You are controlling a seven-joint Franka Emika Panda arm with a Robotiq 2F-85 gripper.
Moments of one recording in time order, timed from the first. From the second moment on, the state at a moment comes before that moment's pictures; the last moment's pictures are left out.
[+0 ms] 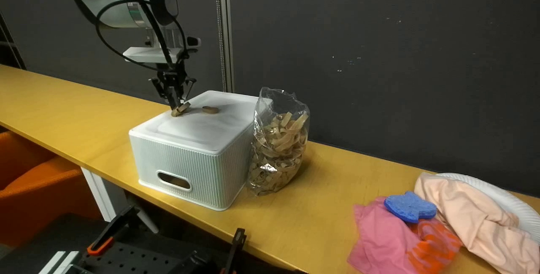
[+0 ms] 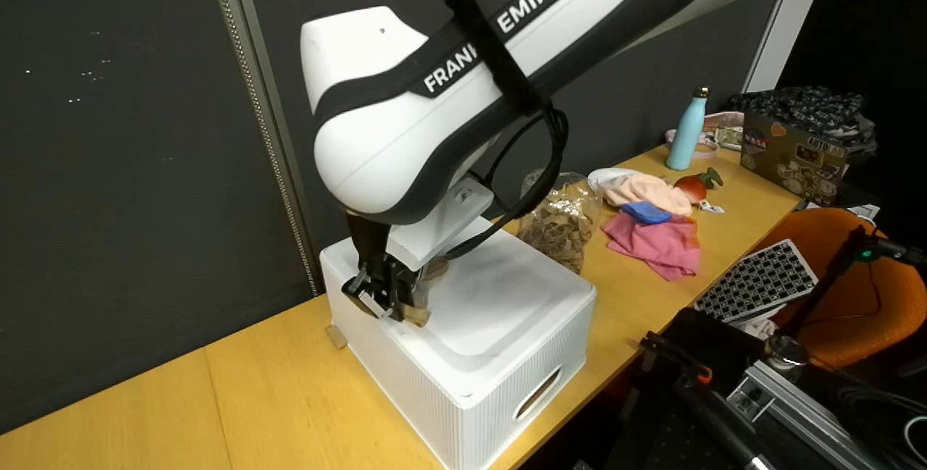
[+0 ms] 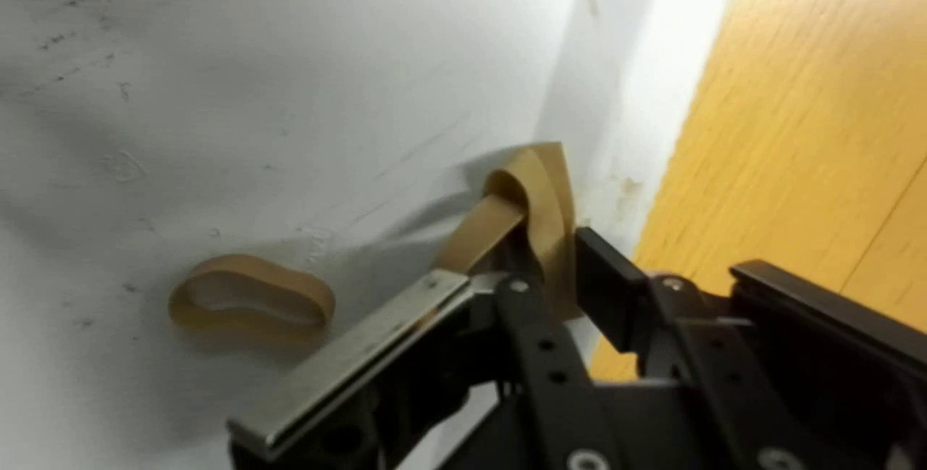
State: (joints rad) arm 0.21 0.47 0.10 -1.79 -0.07 2.23 0.15
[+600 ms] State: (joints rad) arm 0.20 0.46 0.09 -1.79 -0.07 2.23 0.15
